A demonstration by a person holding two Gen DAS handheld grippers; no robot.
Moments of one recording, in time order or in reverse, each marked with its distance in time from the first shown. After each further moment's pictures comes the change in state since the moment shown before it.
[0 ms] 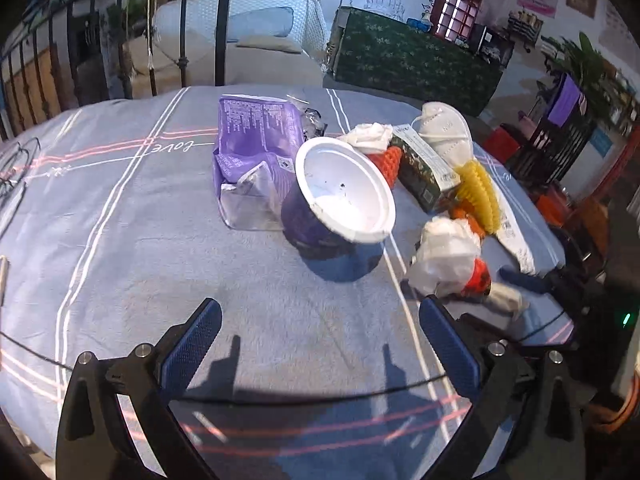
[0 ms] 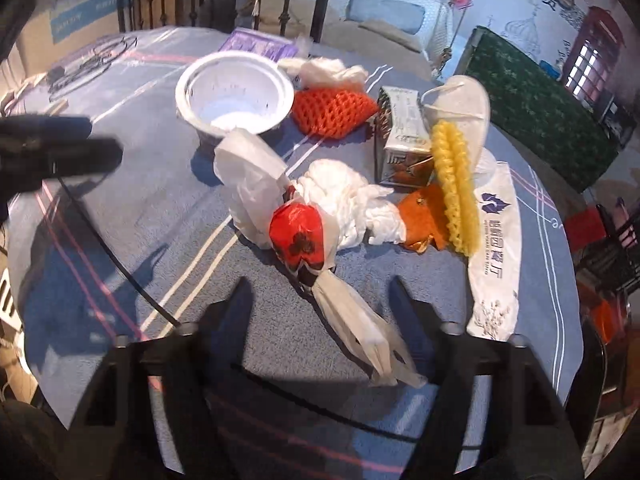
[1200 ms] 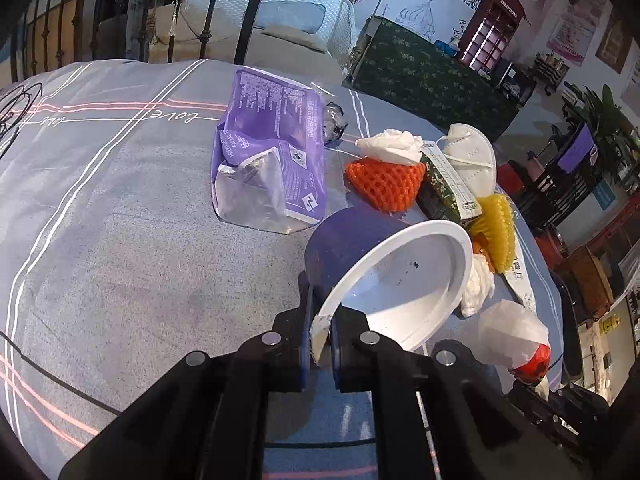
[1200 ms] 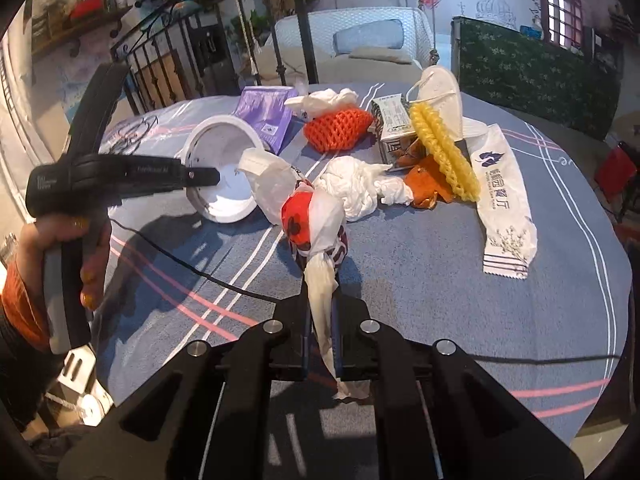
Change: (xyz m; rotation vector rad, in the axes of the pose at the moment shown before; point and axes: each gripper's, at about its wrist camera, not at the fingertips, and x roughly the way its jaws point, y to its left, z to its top) left arm 0.019 0.015 -0.003 -0.172 -0.023 -0.059; right arm -0.047 -0.016 -0.053 0.267 -0.197 0.197
